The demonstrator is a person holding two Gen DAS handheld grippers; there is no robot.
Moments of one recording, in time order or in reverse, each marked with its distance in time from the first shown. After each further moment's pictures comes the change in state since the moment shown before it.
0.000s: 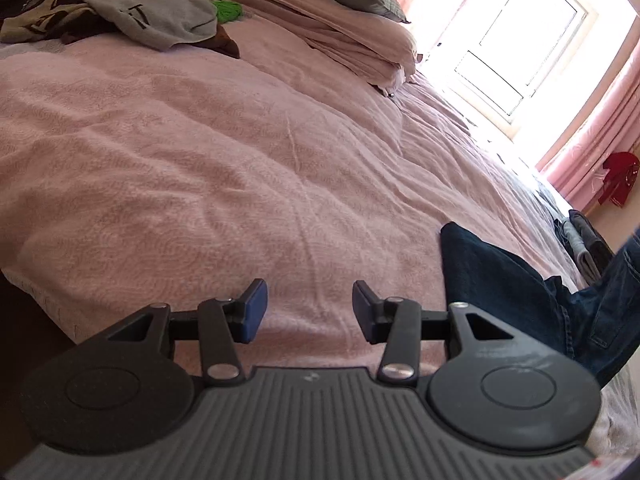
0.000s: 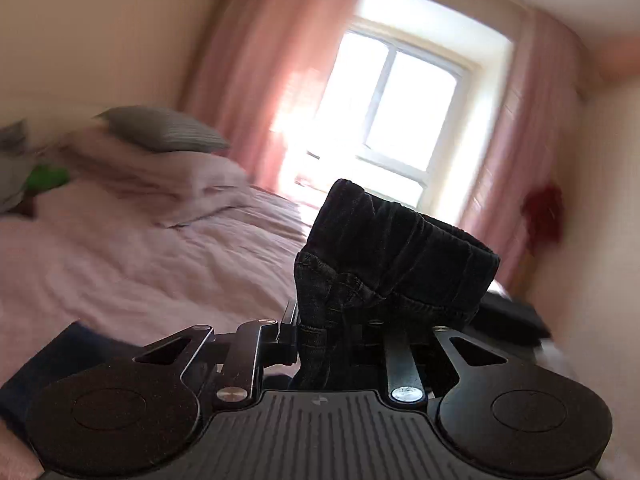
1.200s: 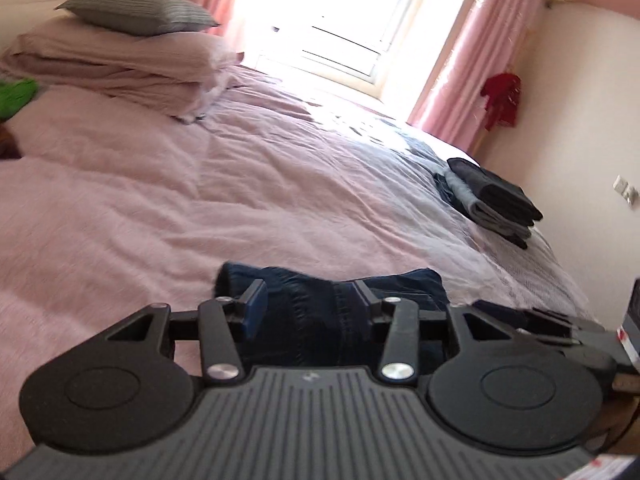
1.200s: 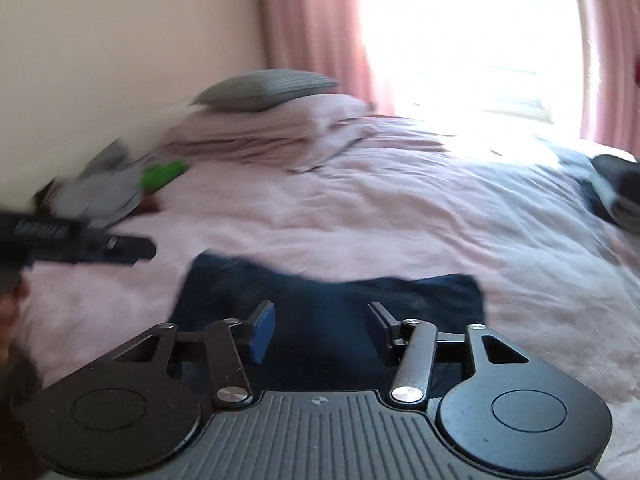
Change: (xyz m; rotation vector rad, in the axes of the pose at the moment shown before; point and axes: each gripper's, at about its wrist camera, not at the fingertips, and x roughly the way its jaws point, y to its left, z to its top) left arm 0.047 -0.204 0.047 0.399 0.009 -0.303; right arm 0.100 -0.002 -0.058 0.422 0.226 0.410
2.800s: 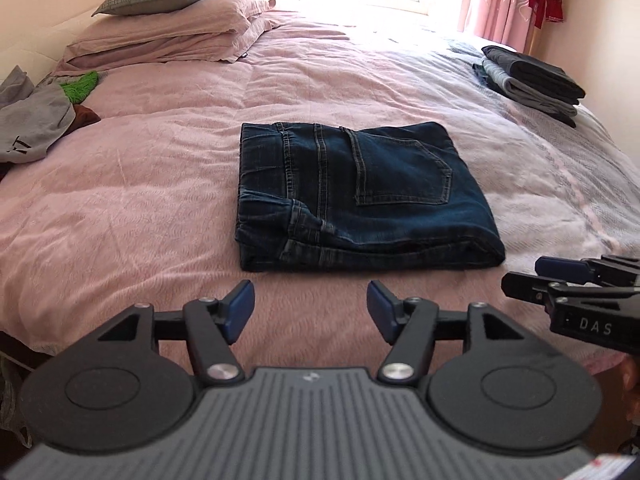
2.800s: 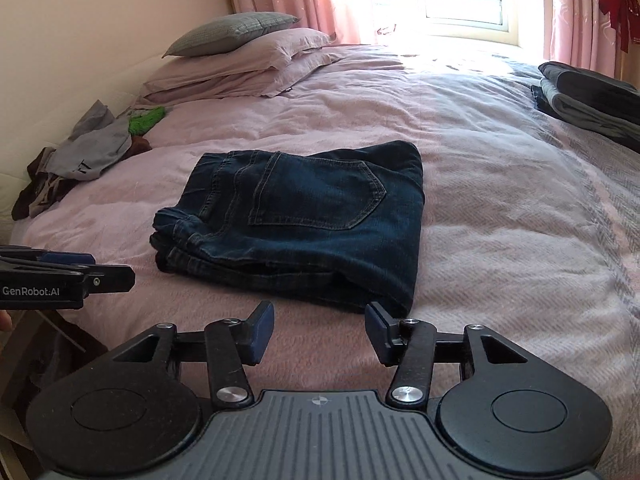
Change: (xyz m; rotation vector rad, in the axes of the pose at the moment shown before) left arm -0.104 -0.106 -0.122 0.117 0.188 0.312; right arm -0.125 0.004 -0.085 0.071 0.198 -0.039
